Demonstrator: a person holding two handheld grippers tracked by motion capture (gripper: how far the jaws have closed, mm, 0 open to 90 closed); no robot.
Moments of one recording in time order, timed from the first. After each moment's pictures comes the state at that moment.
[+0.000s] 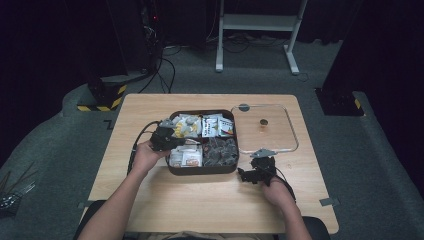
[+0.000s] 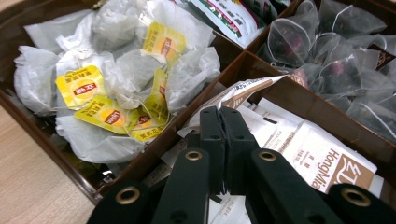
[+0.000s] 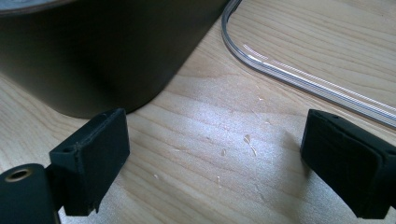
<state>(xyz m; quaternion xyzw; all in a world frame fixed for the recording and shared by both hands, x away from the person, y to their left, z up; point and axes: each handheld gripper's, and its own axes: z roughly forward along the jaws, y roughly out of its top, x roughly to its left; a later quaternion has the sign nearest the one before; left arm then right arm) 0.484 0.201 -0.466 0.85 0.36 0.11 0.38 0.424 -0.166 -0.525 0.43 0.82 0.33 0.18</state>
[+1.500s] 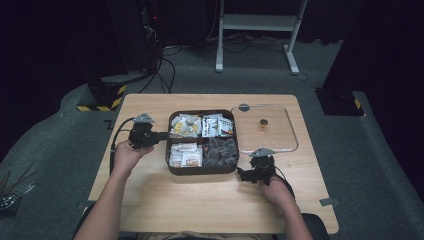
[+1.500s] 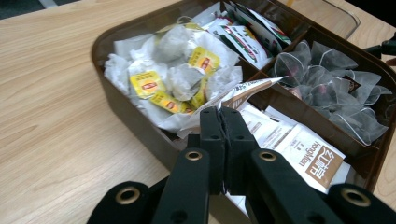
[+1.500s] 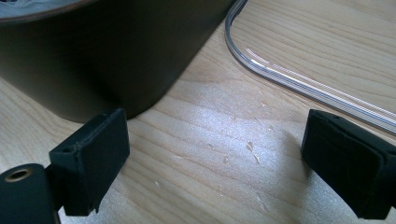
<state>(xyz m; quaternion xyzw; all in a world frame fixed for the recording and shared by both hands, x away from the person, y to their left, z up) 0.467 0.259 -0.435 0.80 0.40 0.12 0.43 0.427 -0.165 -0.525 0.42 0.83 0.33 0.17</state>
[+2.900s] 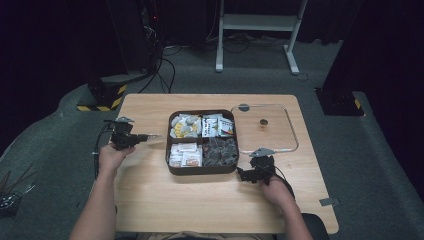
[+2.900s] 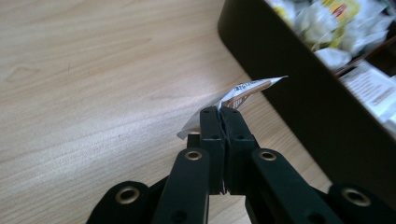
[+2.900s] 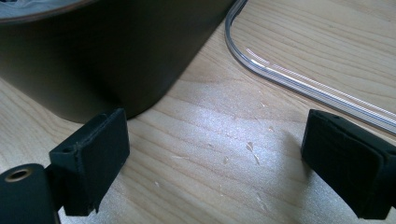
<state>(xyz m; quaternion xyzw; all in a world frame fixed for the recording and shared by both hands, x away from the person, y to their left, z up) 0.486 0.327 -0.477 0.78 0.51 0.12 0.35 0.427 -0.165 -0.525 0.42 0.83 0.33 0.17</state>
